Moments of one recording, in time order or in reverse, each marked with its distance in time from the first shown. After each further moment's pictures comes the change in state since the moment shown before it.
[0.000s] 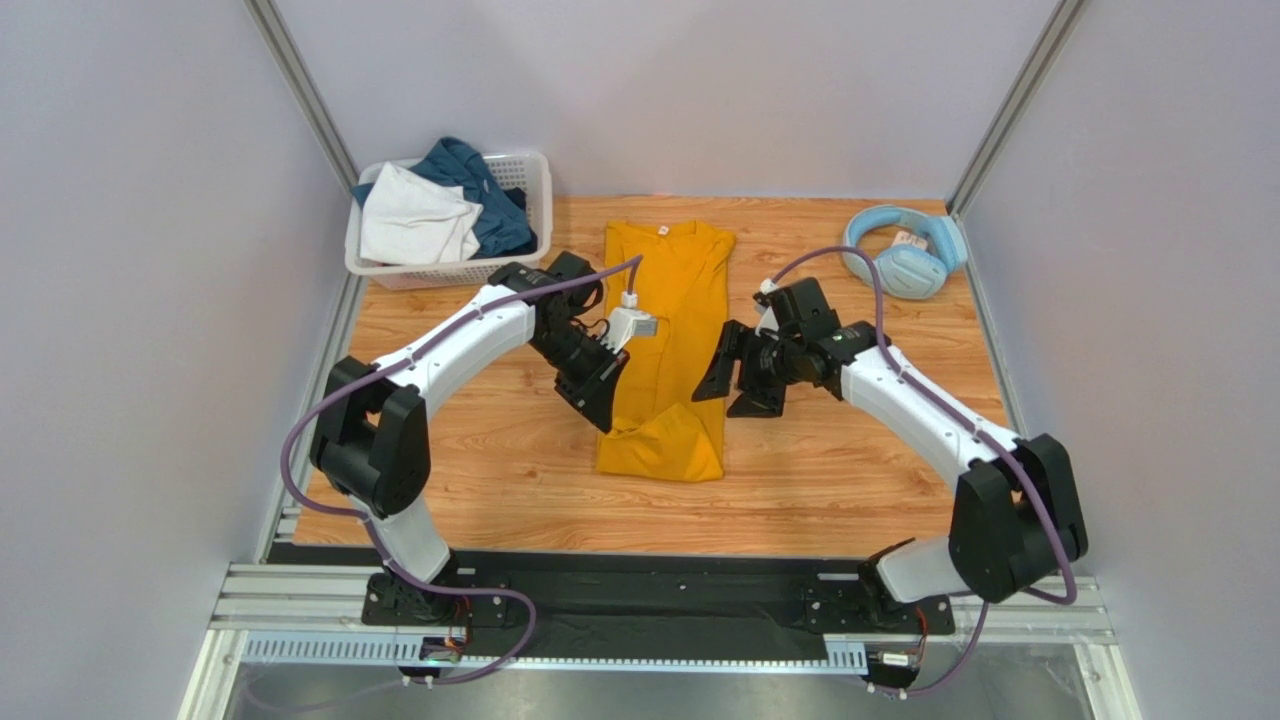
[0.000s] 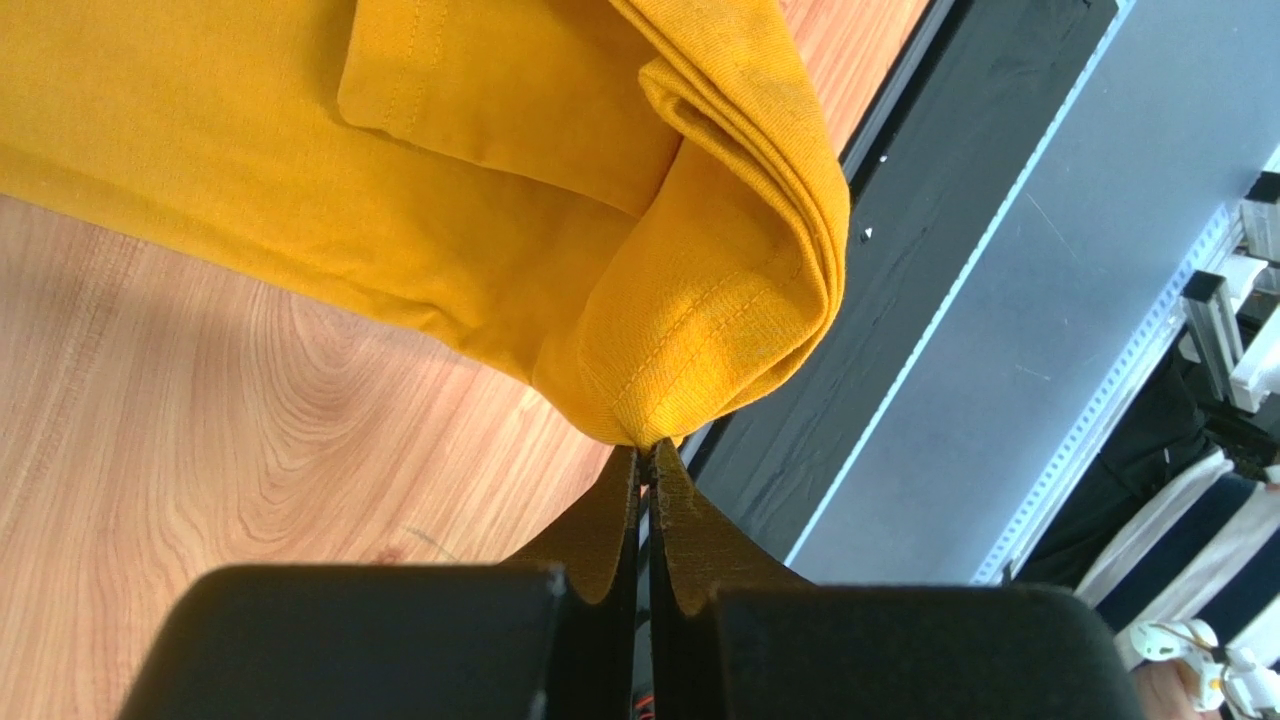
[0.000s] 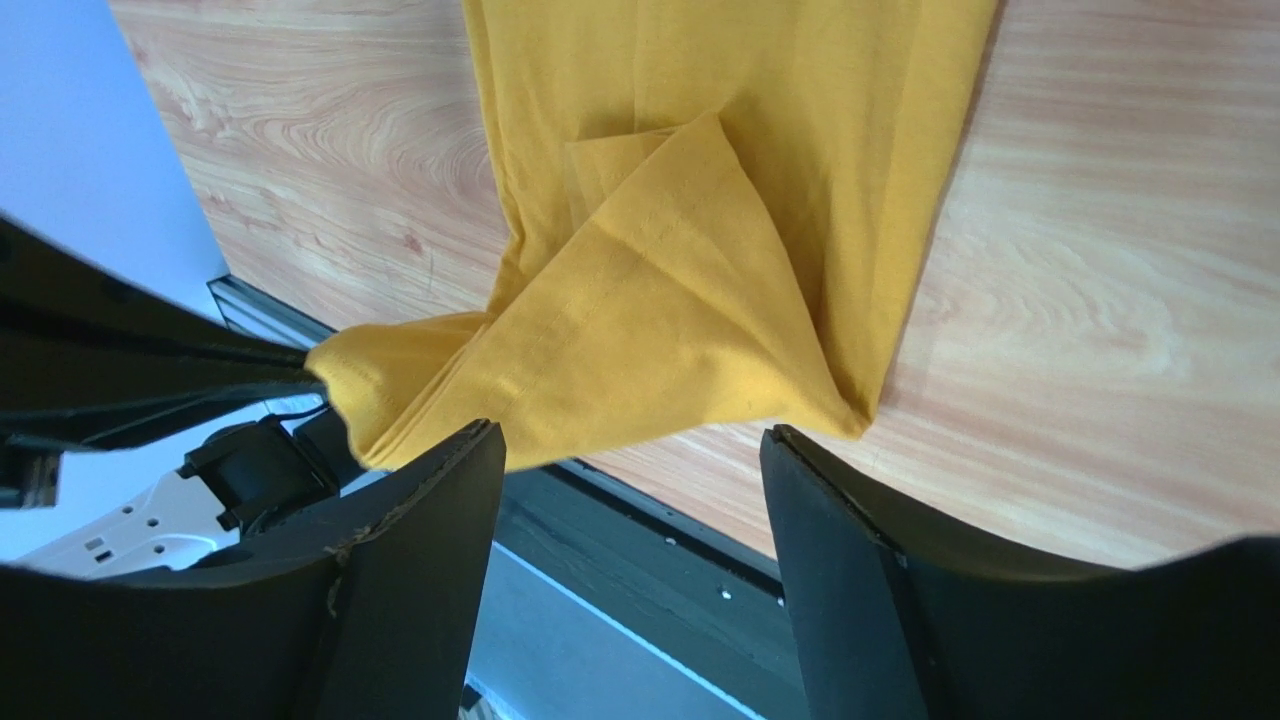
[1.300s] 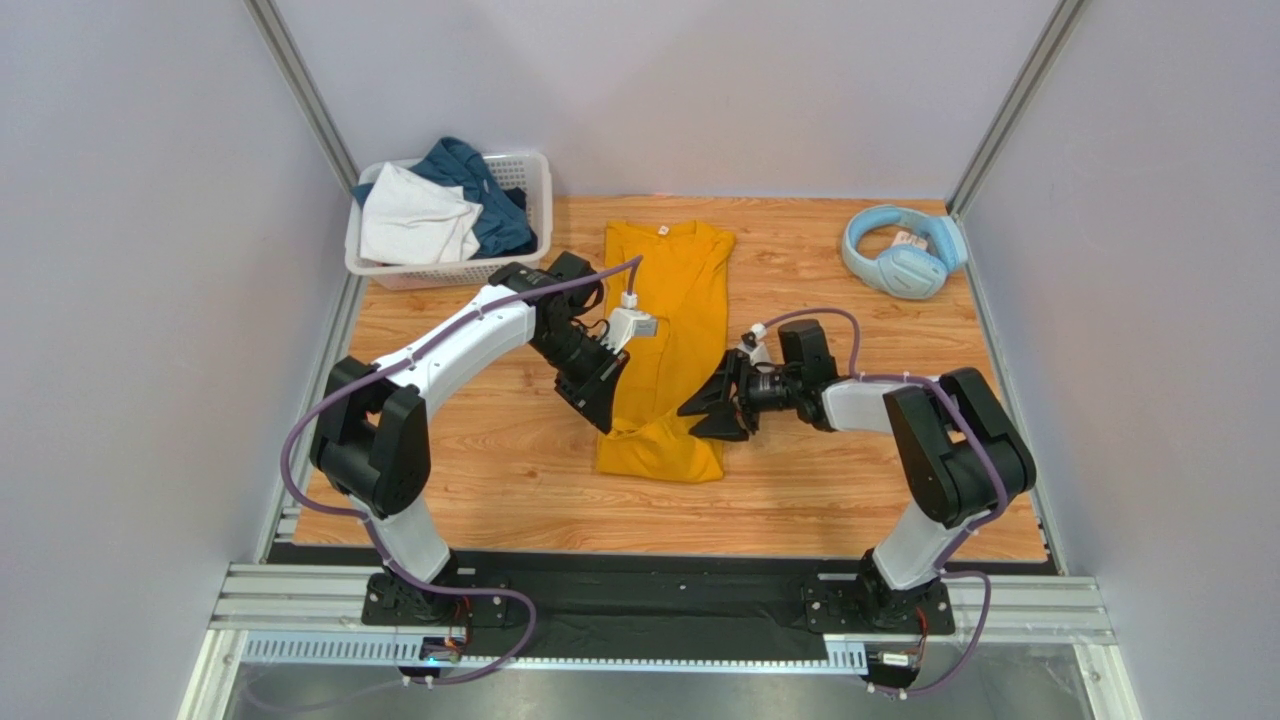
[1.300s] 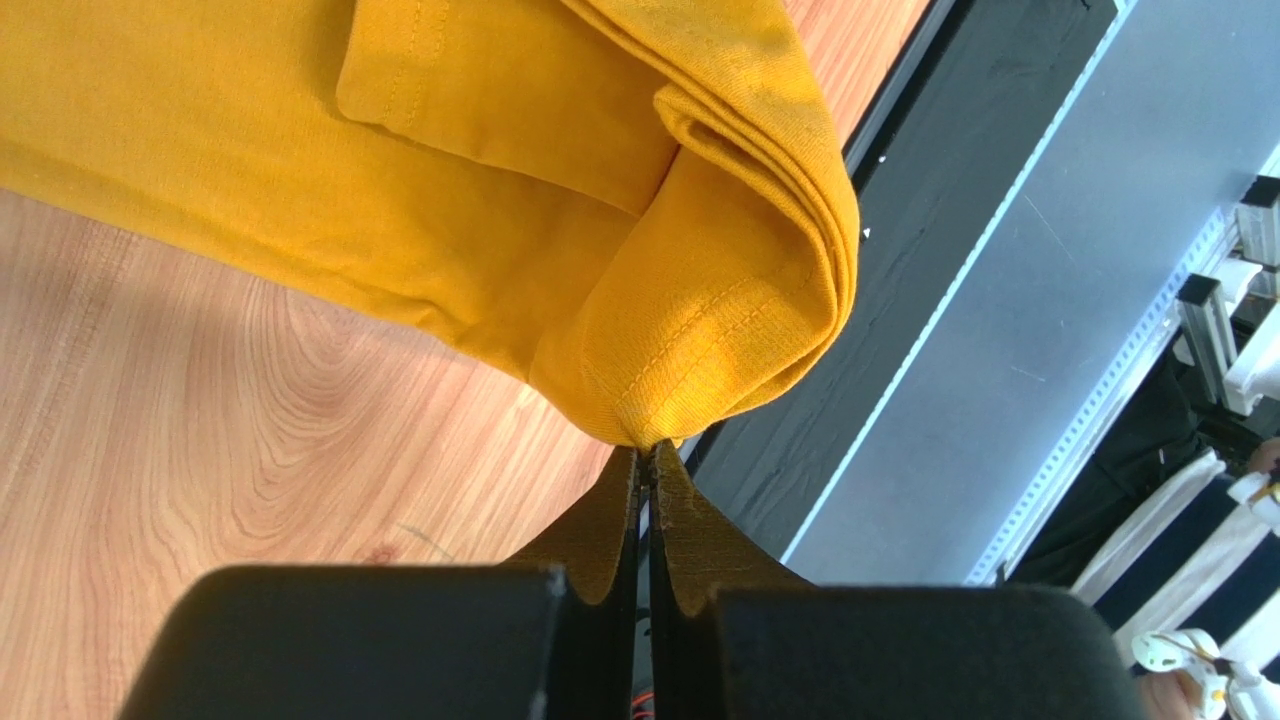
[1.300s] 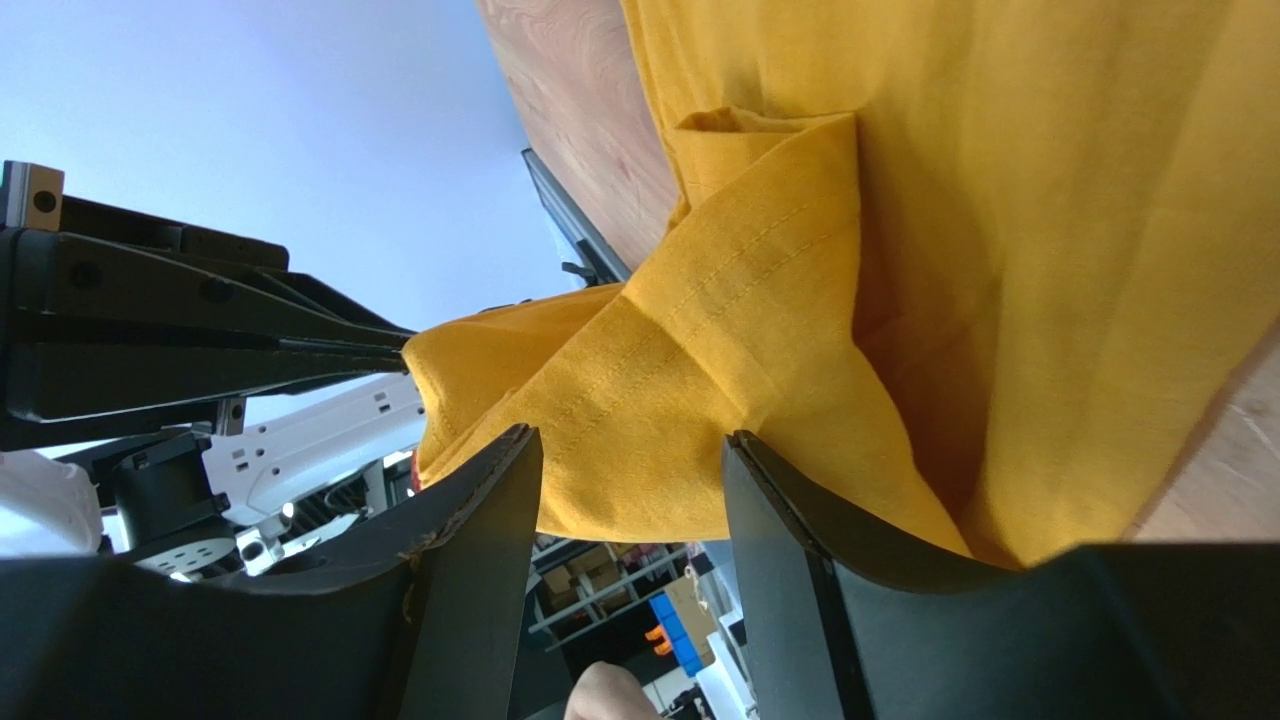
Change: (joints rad) left arm 0.000 0.000 0.000 -0.002 -0.003 -0.011; right arm -0.107 0.294 -0.352 0.853 -0.562 0.373
